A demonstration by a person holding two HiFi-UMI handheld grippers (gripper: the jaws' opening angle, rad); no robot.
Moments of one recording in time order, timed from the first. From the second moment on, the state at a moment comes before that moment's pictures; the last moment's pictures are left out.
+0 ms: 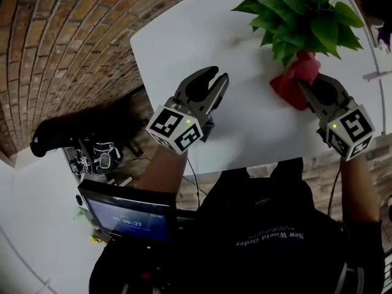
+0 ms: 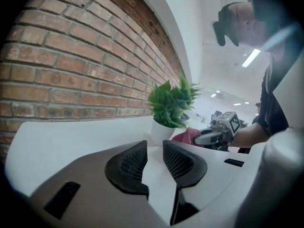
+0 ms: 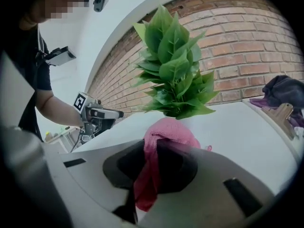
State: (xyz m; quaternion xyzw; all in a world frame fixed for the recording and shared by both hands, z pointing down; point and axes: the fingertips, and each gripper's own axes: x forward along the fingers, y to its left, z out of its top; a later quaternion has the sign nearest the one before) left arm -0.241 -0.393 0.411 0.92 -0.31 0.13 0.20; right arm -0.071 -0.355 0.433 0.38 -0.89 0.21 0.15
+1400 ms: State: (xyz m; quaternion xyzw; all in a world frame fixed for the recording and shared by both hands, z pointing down) left arm -0.490 -0.276 0.117 0.89 -0.43 -0.06 0.12; right arm -0.222 -0.314 0.100 0.35 -0.93 0.14 0.00
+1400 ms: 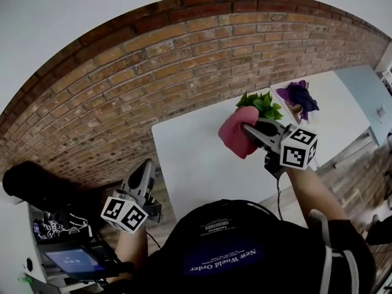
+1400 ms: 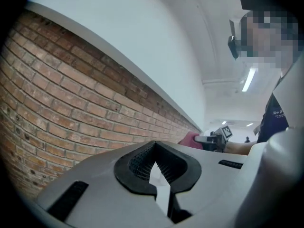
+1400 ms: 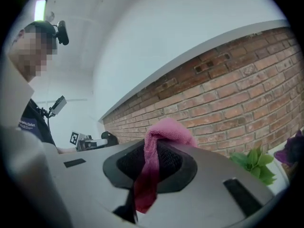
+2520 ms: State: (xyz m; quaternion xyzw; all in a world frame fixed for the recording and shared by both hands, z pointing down) left arm -0.407 -0.261 0.104 0.88 -0.45 -0.06 0.13; right arm -0.177 -0.311 0.091 0.28 -0.95 0.13 0.01
